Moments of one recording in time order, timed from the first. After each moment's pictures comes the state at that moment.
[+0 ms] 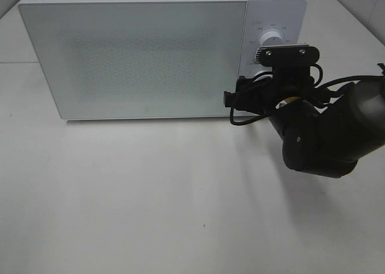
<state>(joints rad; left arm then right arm) 0.01 0.00 -0.50 -0.05 1.05 0.03 0.57 1.99 -0.70 0.64 -1.10 -0.28</state>
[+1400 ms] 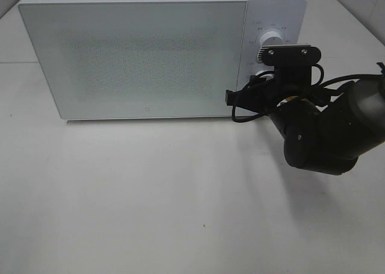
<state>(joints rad) 0.01 0.00 -0.50 -0.05 1.05 0.03 0.54 2.00 -0.72 0.62 -1.09 -0.25</state>
